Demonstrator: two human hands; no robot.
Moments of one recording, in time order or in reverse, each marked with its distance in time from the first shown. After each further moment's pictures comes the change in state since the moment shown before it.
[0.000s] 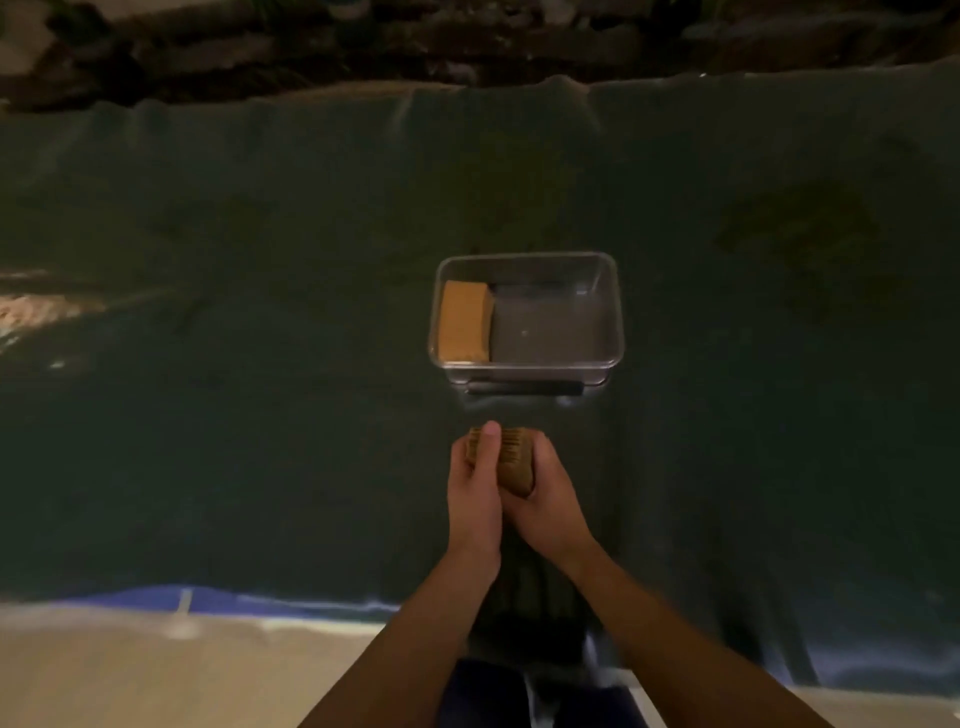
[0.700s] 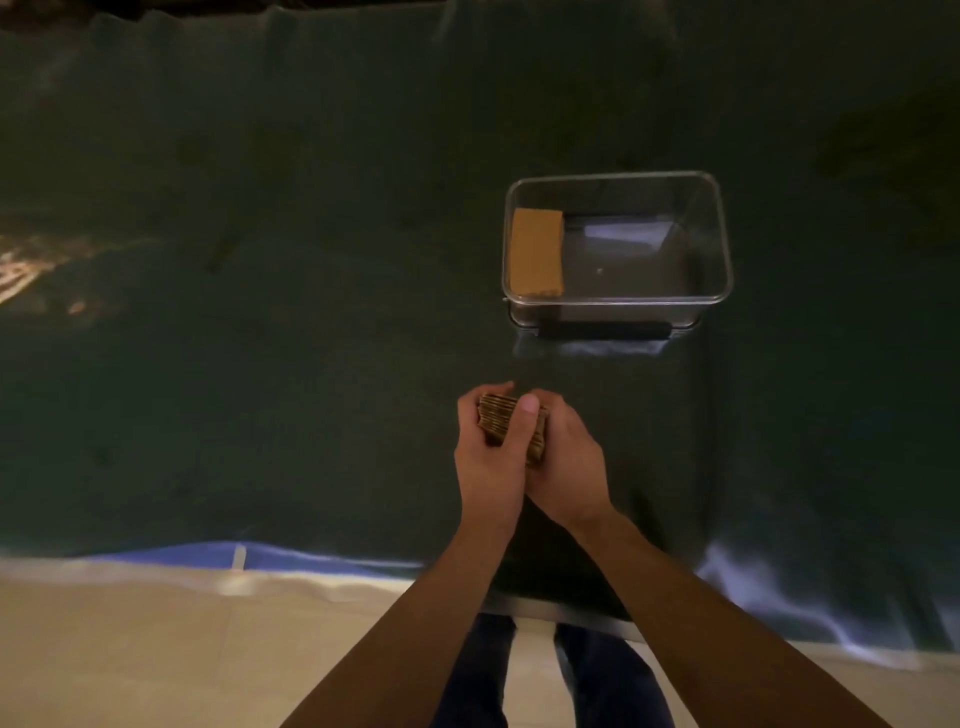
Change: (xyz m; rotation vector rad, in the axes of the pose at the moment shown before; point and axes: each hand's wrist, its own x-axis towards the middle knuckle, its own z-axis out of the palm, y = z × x) left_hand 0.030 -0.015 -0.088 0.154 -0.032 0.297; right_hand 0.011 0.022 0.090 -0.451 0.103 -0.172
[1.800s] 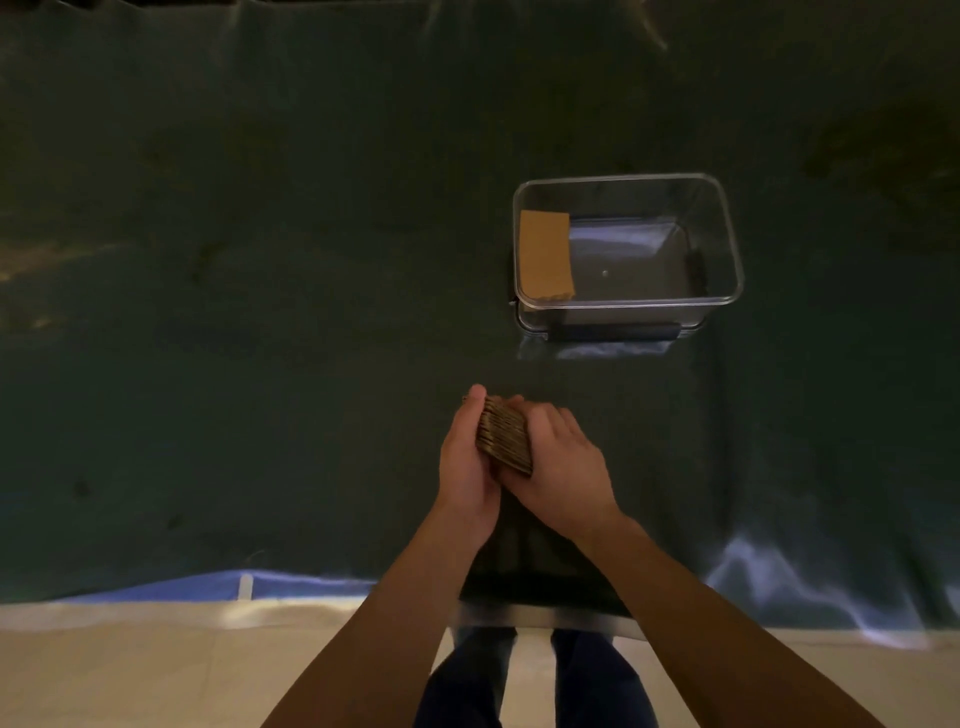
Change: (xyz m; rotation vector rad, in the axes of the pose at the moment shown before) left_hand 0.039 0.005 -0.045 -0.507 -0.140 -0.531; right_hand 0.007 -0.032 0.016 -0.345 -0.053 -0.066
